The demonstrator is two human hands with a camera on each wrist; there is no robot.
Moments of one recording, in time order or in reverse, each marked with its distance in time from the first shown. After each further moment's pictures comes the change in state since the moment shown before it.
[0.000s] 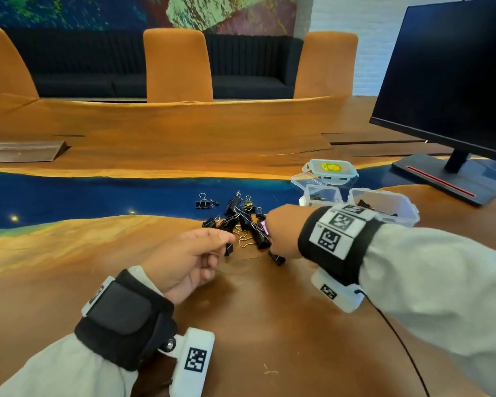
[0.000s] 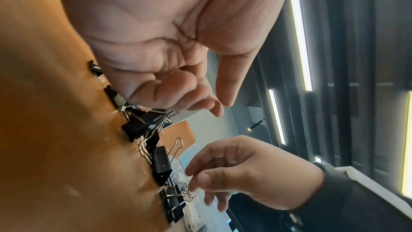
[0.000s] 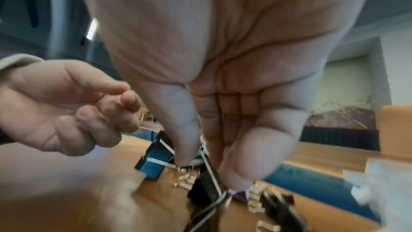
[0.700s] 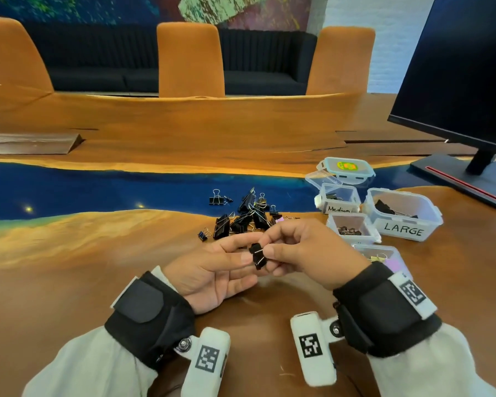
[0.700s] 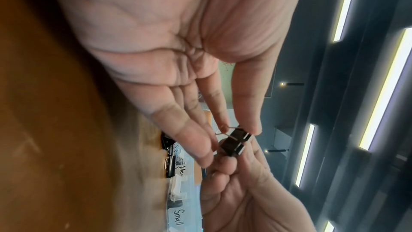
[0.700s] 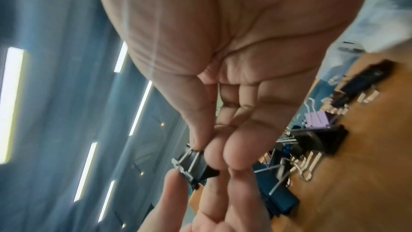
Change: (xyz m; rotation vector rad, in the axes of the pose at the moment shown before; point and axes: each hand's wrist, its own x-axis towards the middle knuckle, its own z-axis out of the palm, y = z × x) left_hand -0.004 -0.014 -0.002 -0.354 -0.312 -0.156; right_hand -0.033 -0.012 0.045 1.589 0.230 -0.217
